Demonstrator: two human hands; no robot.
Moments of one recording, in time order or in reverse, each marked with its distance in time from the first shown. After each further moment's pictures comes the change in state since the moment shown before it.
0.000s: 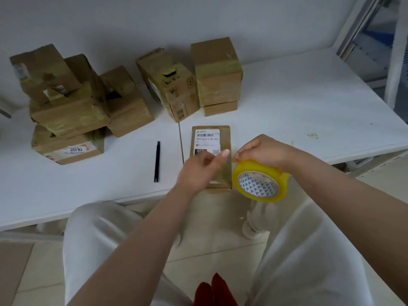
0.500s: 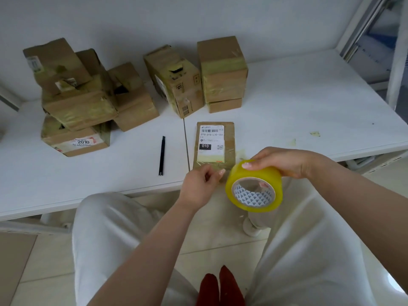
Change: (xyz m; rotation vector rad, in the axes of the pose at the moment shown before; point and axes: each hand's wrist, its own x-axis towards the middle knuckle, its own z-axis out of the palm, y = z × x) left_hand -0.025 -0.042 0.015 -0.007 0.104 0.096; right_hand -0.022 0.018 0.000 0.152 -0.430 0.020
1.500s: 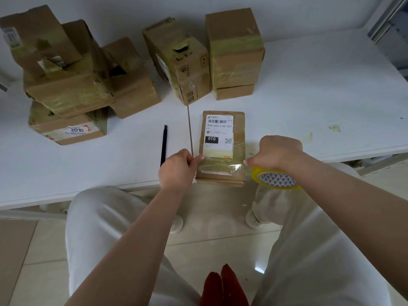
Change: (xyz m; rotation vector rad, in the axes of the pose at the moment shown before) left_hand 0.044 -0.044 -0.027 0.421 0.174 -0.201; right_hand 0.067 -0.007 0.007 -0.985 0.496 0.304
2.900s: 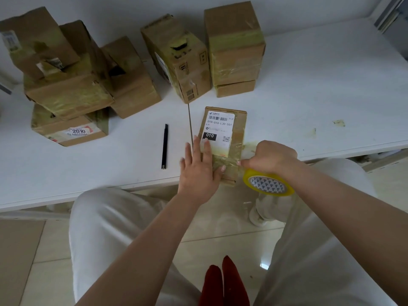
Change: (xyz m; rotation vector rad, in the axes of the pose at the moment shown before) left_hand -0.024 0.023 0.017 0.302 -0.236 0.279; right_hand -0.002 -0.009 0.017 0.211 -0.073 0.046
